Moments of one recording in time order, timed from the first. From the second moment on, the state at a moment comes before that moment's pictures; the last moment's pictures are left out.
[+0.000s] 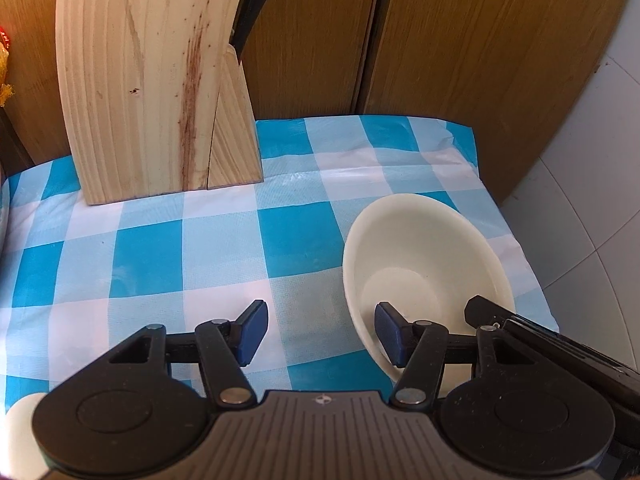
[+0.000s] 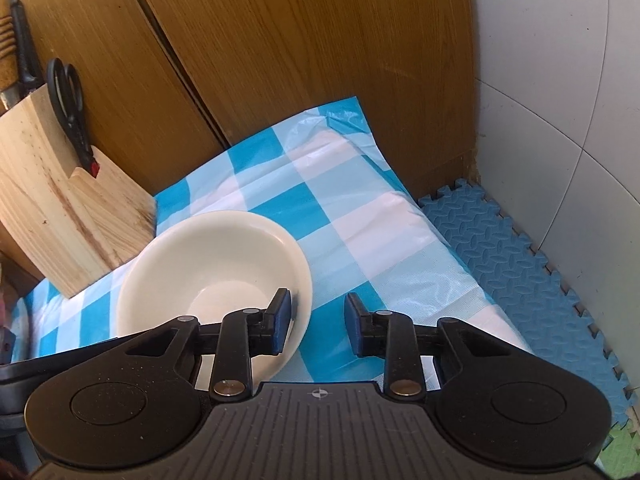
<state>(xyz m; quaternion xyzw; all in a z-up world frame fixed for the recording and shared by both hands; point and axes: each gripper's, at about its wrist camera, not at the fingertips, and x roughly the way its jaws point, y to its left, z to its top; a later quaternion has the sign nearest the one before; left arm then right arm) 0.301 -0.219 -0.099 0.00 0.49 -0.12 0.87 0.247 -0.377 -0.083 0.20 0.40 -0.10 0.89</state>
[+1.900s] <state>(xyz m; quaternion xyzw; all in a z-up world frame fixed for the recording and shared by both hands) 0.232 -0.173 -0.025 0.01 0.43 -0.10 0.90 0.210 -0.323 -0.023 0.21 0.38 0.02 0.90</state>
